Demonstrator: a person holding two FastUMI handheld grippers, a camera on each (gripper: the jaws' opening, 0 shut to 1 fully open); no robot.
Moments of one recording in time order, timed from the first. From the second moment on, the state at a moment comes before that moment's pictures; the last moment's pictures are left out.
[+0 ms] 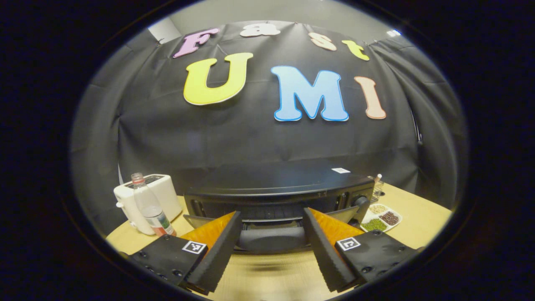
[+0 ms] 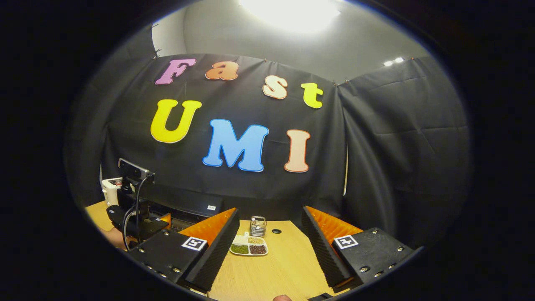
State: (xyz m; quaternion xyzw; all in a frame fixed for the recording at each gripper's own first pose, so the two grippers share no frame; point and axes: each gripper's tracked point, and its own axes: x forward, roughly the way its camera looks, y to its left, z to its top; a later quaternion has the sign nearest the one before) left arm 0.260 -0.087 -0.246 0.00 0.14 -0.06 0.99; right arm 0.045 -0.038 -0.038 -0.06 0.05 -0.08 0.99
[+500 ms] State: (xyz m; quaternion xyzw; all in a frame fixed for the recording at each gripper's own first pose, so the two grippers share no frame) left arm 0.209 -0.086 -0.279 0.00 0.18 -0.06 0.98; right arm 0.030 -0.036 -0.046 -0.04 0.06 -0.05 1.00
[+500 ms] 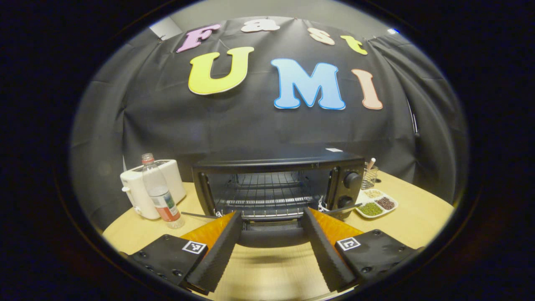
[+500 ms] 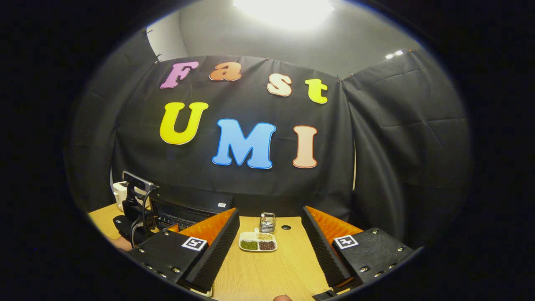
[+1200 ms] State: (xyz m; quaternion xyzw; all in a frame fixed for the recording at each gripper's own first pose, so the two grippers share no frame) left arm 0.143 -0.077 -0.337 0.00 0.27 -0.02 0.96; right arm -0.007 -0.044 -0.100 0.01 0.14 -0.03 0.99
